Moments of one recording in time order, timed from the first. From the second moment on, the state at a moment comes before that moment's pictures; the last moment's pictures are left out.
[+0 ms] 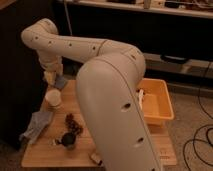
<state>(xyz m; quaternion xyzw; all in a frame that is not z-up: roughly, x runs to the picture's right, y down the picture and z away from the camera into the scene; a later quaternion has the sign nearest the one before) -0.256 -0.074 0.743 -0.26 0.02 0.23 0.94</state>
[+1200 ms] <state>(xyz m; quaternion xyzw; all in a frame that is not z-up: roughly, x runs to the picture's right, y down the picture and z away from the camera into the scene) -0.297 -0.047 0.772 -0.28 0.02 0.19 0.94</state>
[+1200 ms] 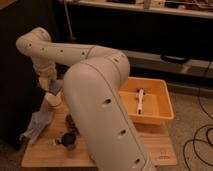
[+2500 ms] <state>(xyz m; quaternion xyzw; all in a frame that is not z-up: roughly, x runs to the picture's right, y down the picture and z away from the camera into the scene) -0.290 -0.028 0.776 -0.30 0.00 0.18 0.94</state>
